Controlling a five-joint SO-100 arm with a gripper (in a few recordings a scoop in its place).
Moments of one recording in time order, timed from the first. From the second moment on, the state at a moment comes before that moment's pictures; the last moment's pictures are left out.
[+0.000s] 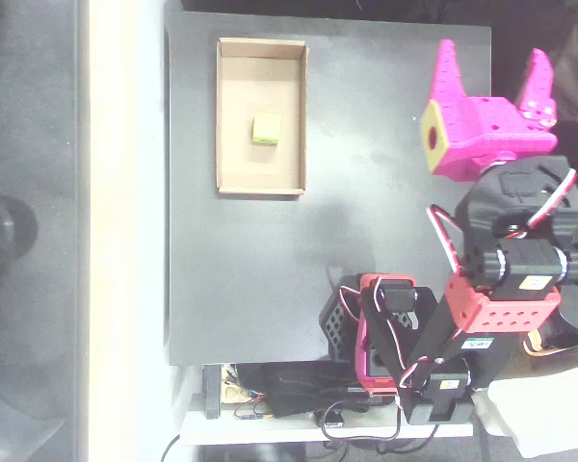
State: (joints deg) arm -0.7 127.6 80.7 73.4 91.2
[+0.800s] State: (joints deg) arm -0.4 138.0 106.5 73.7 91.2
